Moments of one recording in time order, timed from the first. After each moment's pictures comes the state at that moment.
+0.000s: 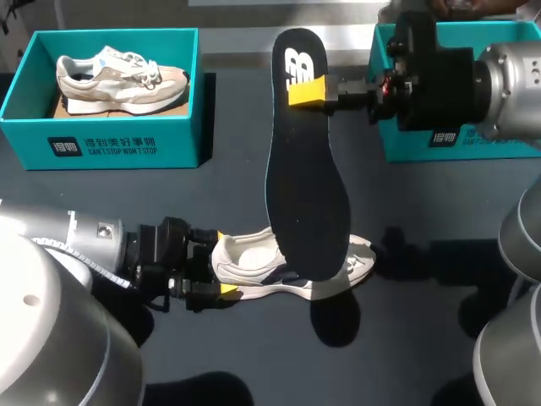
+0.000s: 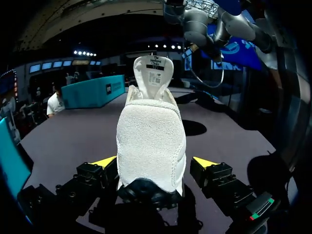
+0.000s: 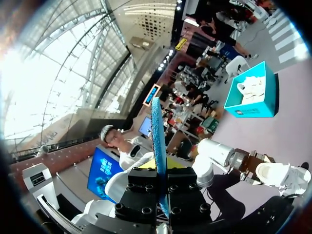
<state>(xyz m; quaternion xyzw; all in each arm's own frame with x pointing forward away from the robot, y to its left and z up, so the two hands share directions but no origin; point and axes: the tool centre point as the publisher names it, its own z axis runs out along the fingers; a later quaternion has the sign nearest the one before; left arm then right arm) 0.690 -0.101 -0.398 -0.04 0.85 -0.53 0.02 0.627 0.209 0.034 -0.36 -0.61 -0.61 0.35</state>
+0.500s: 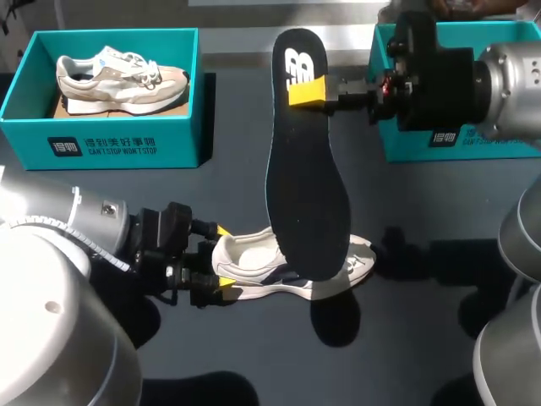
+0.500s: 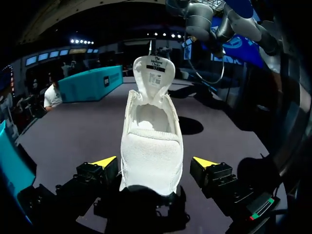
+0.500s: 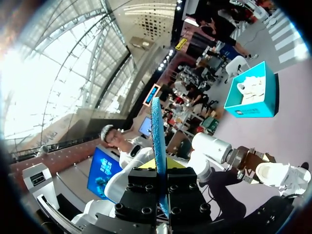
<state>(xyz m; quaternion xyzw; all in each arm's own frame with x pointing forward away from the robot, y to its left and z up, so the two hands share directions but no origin) 0.690 -0.098 -0.380 -0.04 0.88 -0.48 0.01 0.627 0.208 0.034 -0.36 -0.61 -0.61 0.35</state>
